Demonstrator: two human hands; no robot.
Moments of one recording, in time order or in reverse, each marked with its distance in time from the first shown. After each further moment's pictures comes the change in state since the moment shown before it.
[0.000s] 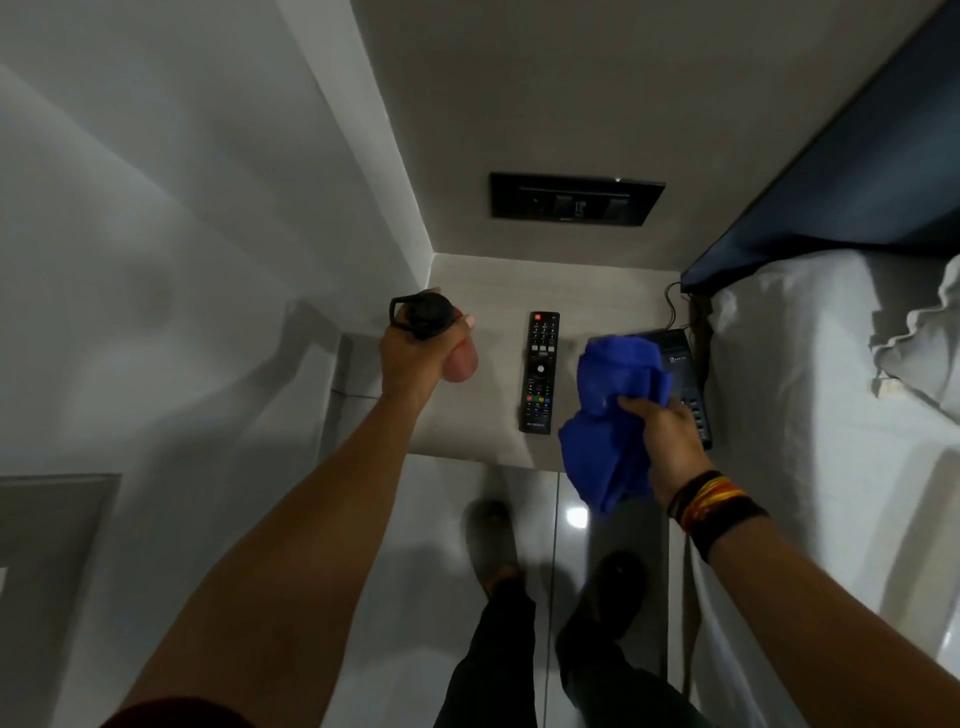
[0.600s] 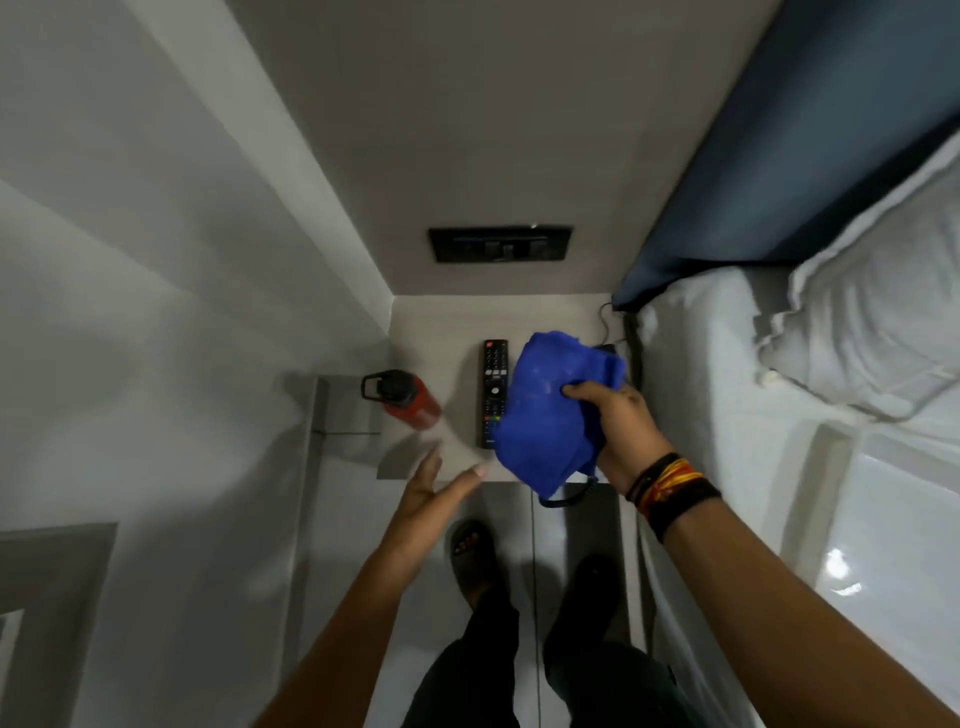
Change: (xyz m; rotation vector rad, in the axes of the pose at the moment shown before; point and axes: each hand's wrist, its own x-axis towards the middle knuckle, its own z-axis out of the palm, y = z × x) left_hand -0.156 -0.028 -0.002 0.155 -0.382 -0.390; right_hand -0.043 -0.050 -0.018 0.274 -0.177 -0.016
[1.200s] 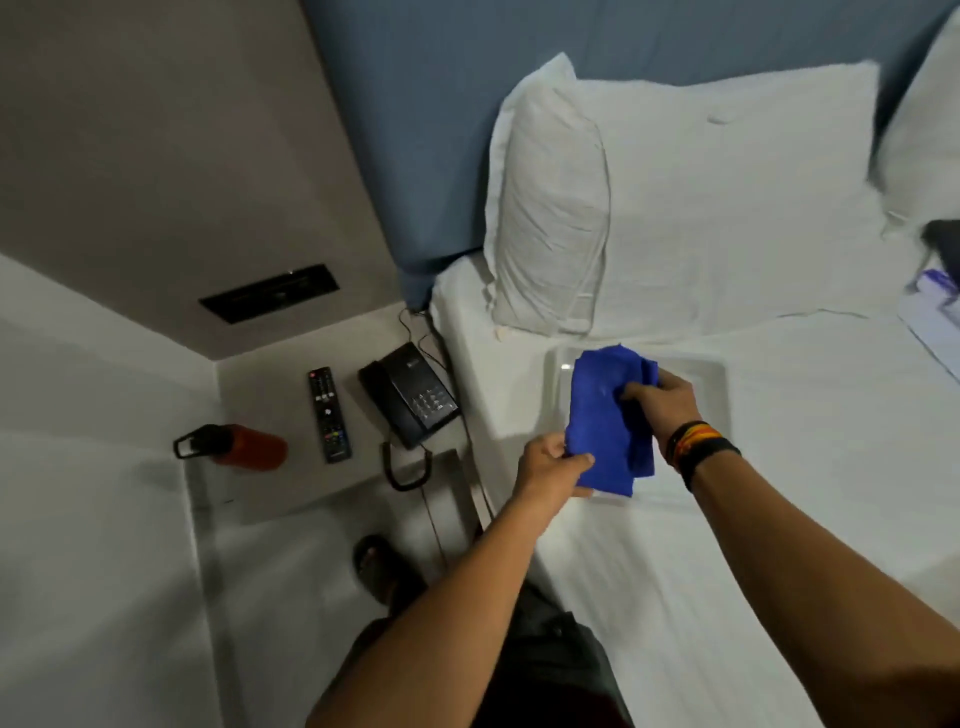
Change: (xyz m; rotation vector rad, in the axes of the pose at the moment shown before) left_hand -0.163 0.074 0.364 0.133 -0.464 0.070; right_hand -0.164 -0.079 -0.328 -0.200 0.605 -0.114
